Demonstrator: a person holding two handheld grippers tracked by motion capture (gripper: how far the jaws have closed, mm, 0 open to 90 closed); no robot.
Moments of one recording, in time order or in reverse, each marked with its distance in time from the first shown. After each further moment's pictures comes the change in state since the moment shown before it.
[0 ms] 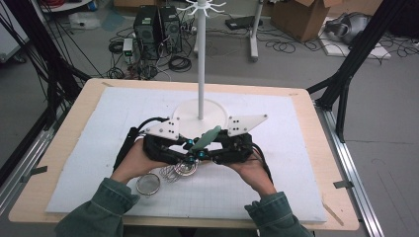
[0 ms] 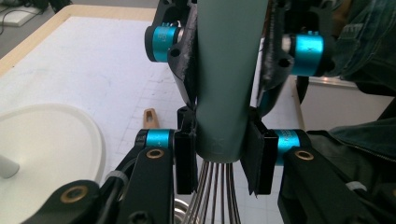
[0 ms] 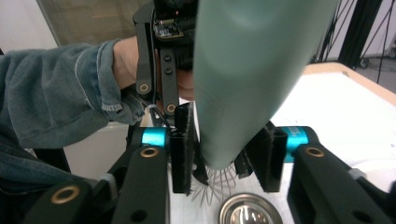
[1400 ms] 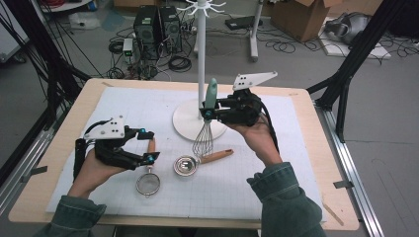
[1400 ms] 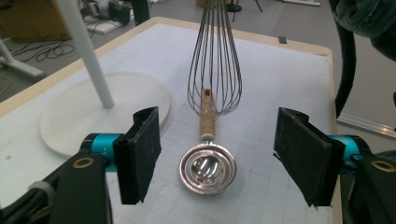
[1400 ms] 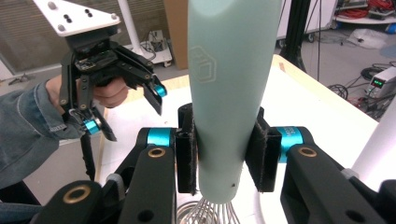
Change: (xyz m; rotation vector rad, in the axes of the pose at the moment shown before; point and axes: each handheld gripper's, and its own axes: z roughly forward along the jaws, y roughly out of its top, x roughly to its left) left arm -0.010 -0.061 -0.090 -0.144 0.256 -0.153; right arm -0.045 0.073 -0.025 0.080 -0.178 0.104
